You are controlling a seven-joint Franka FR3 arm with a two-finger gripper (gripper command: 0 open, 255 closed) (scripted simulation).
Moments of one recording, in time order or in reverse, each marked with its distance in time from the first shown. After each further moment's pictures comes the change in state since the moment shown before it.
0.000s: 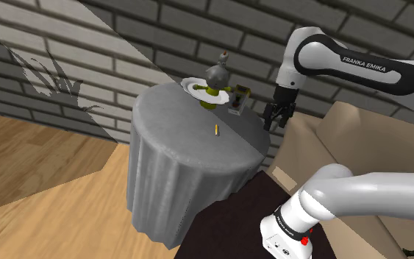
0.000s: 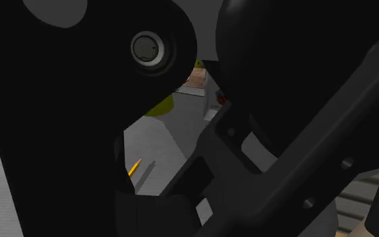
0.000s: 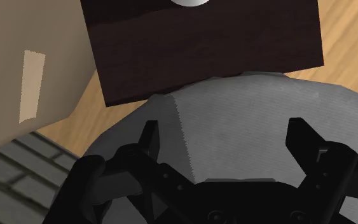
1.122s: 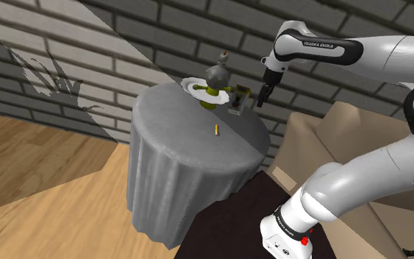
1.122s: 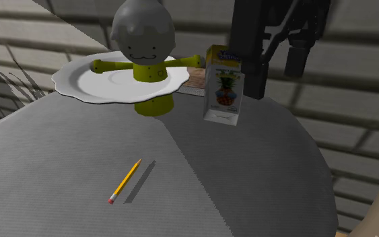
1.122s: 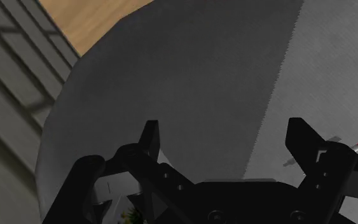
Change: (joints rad) arm 0.070 0.404 -0.262 0.310 -0.123 0.253 -0.622
